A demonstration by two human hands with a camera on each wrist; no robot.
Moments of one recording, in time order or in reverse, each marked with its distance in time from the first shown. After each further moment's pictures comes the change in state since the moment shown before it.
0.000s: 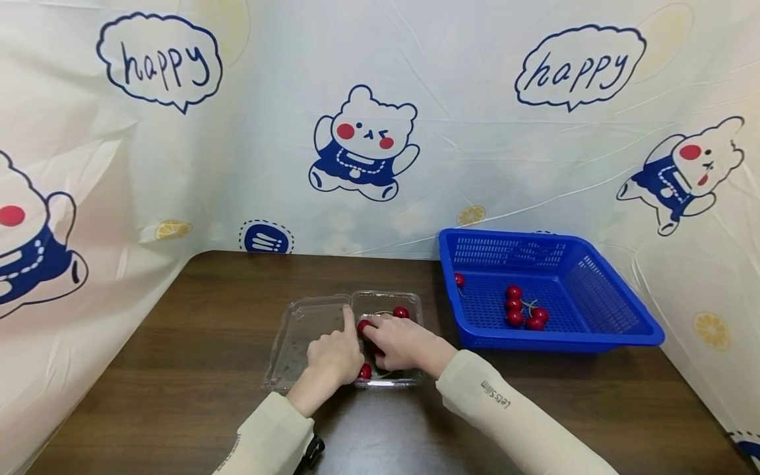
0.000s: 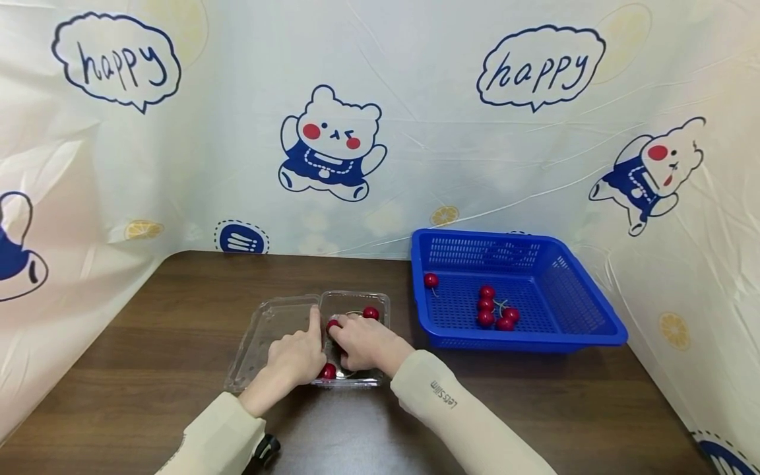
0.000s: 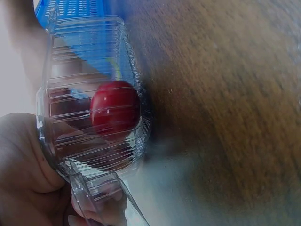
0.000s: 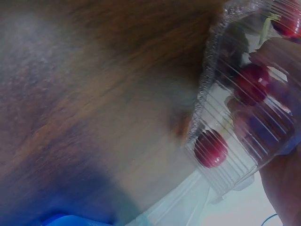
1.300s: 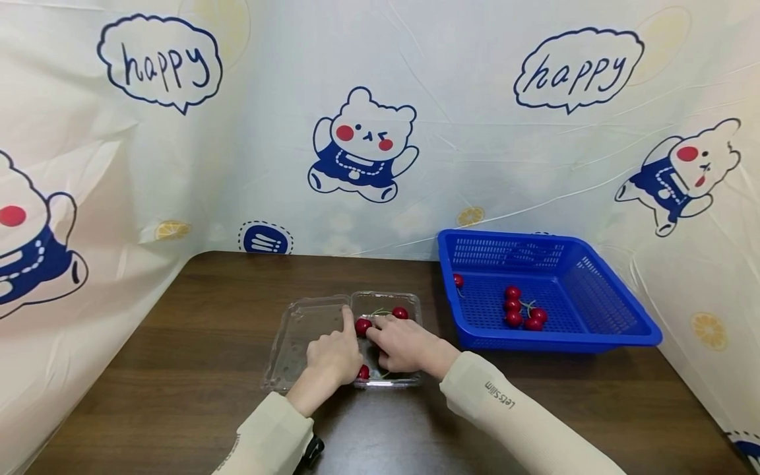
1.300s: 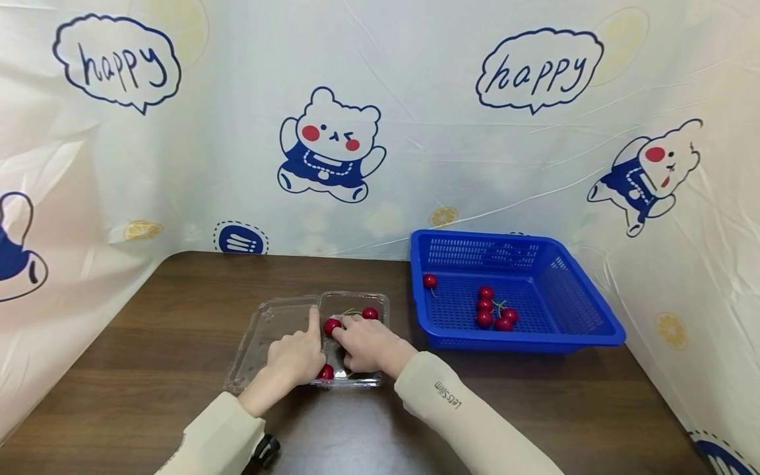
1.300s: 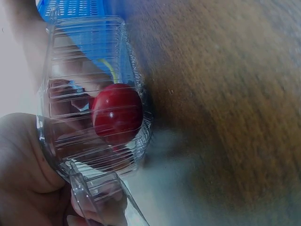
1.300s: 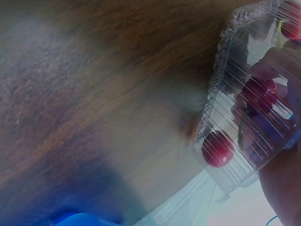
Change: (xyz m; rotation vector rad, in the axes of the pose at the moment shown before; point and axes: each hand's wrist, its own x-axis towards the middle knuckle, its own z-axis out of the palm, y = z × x) left_hand 0.000 -0.001 0.000 0.007 -0.002 0.006; right_hand -0.006 0.003 0.004 -0.029 0.010 0.021
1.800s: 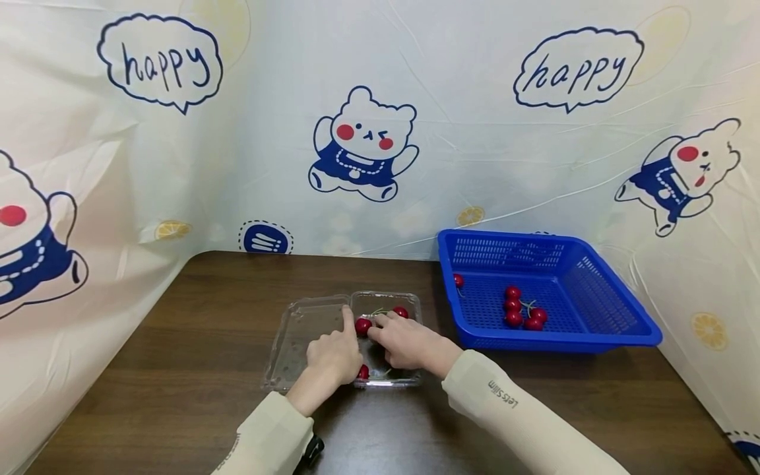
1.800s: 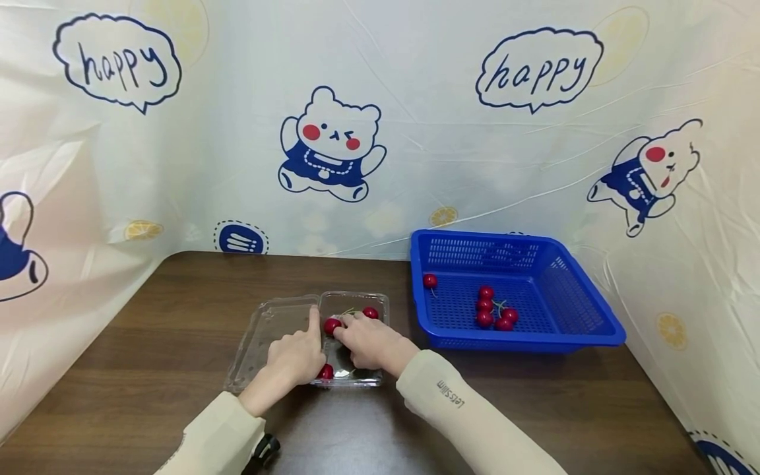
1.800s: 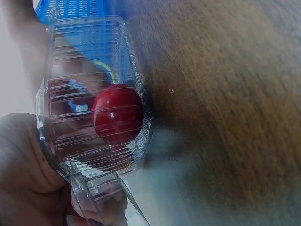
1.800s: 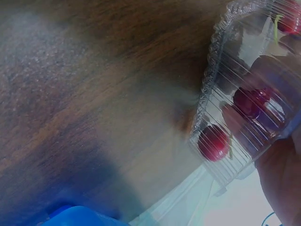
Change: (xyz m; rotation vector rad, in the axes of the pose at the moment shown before) left_hand -0.001 0.000 -0.001 -0.006 -0.005 -0.003; right_hand -0.001 0.001 -0.005 0.008 0.007 -0.011
